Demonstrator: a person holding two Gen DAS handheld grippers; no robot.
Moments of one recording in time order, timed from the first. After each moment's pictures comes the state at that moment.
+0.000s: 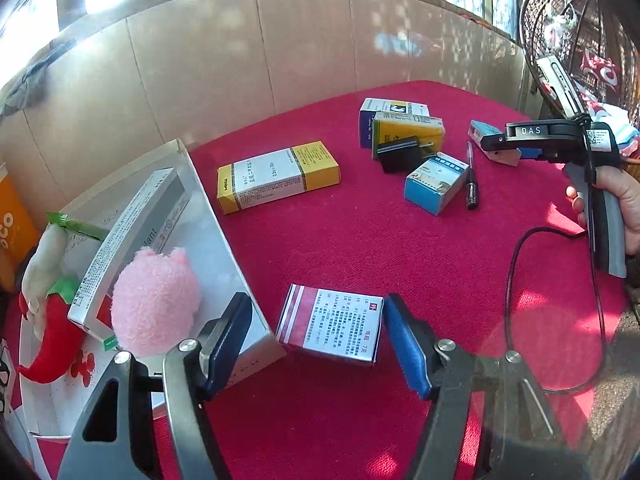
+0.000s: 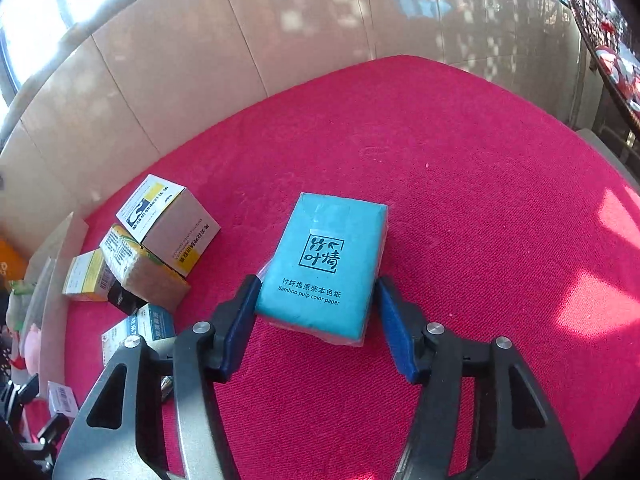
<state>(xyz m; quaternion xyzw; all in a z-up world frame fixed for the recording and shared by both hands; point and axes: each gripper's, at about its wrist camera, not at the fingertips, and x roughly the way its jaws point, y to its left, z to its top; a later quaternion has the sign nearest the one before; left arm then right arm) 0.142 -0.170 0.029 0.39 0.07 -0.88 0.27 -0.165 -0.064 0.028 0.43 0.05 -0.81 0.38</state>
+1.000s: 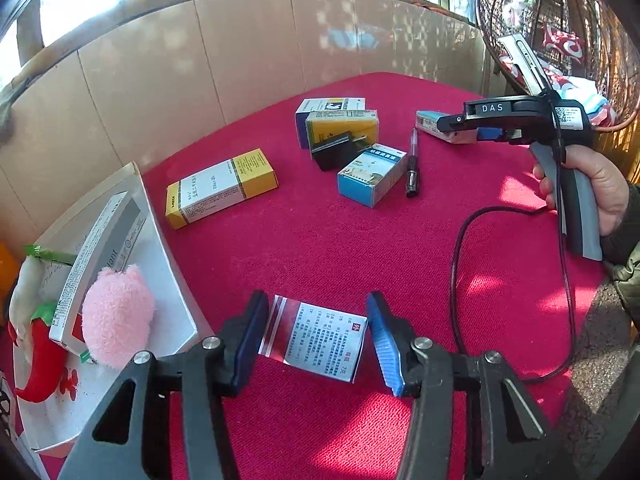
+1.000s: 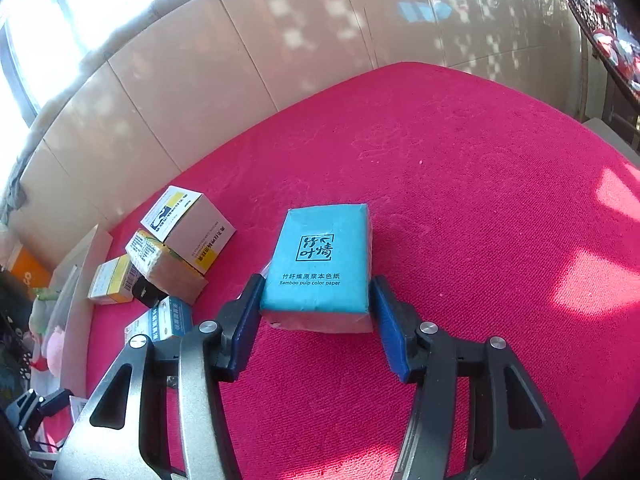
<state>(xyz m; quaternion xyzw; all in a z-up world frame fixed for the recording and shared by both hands) 0.127 -0.134 0.032 0.40 0.04 -0.89 0.21 -0.158 -0.041 0.031 0.42 0.00 -0.81 0.41</state>
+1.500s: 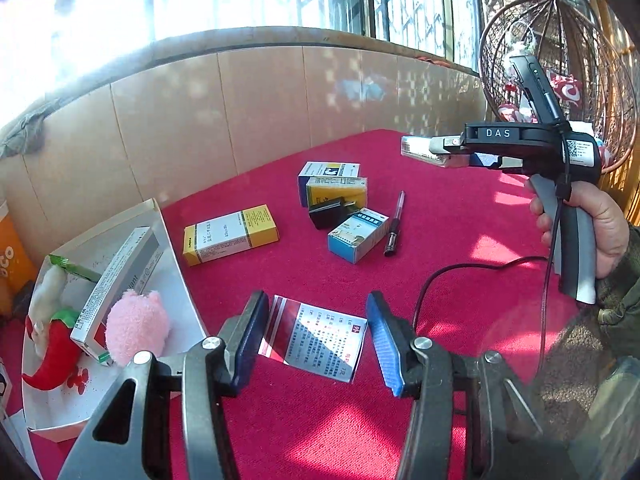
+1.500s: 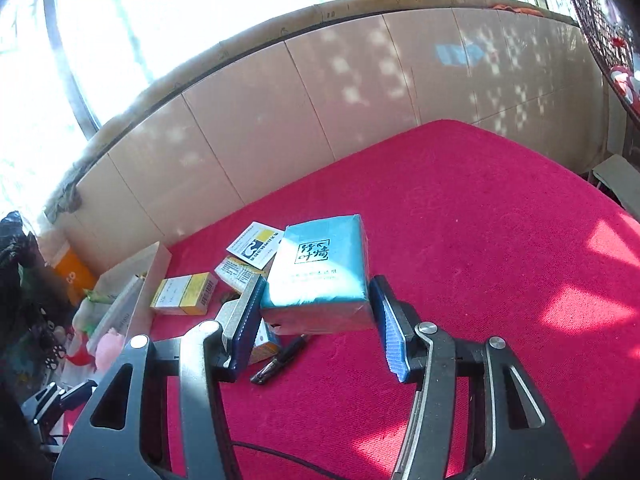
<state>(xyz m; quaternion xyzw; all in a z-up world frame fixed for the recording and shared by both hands) 0.147 -0.116 0.070 0.31 0.05 -0.92 0.23 -0.116 -0.029 0.090 0.35 -0.01 -0.81 0.48</state>
